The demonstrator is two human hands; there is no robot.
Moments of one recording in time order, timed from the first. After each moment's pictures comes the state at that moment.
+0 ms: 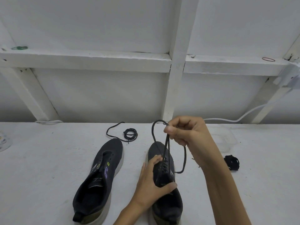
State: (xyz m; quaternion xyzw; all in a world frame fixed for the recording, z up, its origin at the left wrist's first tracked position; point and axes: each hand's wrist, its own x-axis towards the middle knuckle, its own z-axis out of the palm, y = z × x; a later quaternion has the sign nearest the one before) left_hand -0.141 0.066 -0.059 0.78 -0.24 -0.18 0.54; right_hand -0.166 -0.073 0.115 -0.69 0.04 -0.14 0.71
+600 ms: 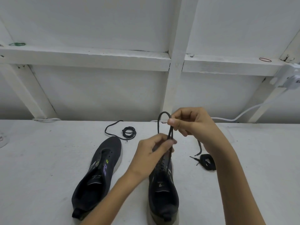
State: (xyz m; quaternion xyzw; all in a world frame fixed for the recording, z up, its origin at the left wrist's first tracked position) left_hand -0.121 0.061 0.053 0.67 -0.31 -0.15 0.66; right_hand -0.162 -0.094 0.131 -0.79 0.05 -0.10 0.60
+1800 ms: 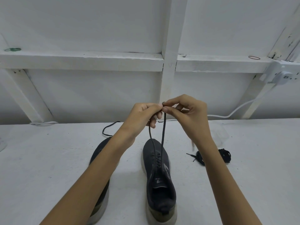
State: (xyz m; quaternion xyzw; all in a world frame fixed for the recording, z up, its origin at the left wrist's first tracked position) left_hand -0.077 0.050 0.121 0.68 -0.28 -0.19 0.65; right_hand -0.148 -0.094 0.114 -0.81 -0.02 -0.39 0.44
